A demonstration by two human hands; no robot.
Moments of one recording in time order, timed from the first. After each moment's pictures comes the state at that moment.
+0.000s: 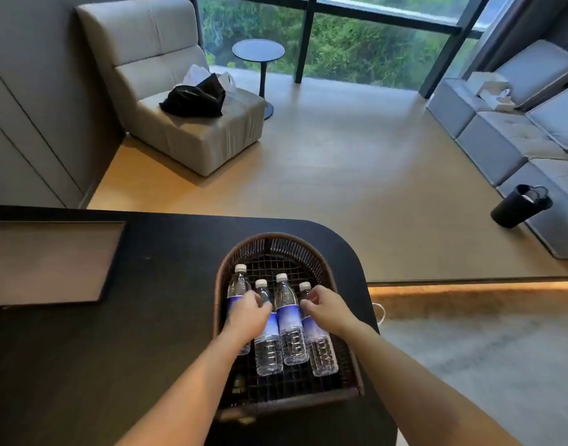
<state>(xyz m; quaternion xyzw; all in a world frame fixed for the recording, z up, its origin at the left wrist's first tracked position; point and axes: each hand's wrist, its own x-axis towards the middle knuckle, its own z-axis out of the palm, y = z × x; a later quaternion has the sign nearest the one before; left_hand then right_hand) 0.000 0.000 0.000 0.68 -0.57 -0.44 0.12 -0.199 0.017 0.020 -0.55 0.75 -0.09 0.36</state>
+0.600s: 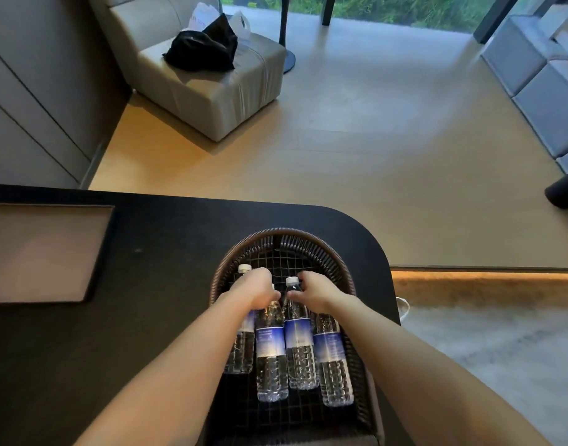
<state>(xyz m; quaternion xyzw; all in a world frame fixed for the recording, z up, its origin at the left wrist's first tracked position) -0.021 -0.118 -0.031 0.64 -0.65 -0.39 -0.13 -0.192 -0.101 -0.050 -0.61 0.68 0.05 0.41</state>
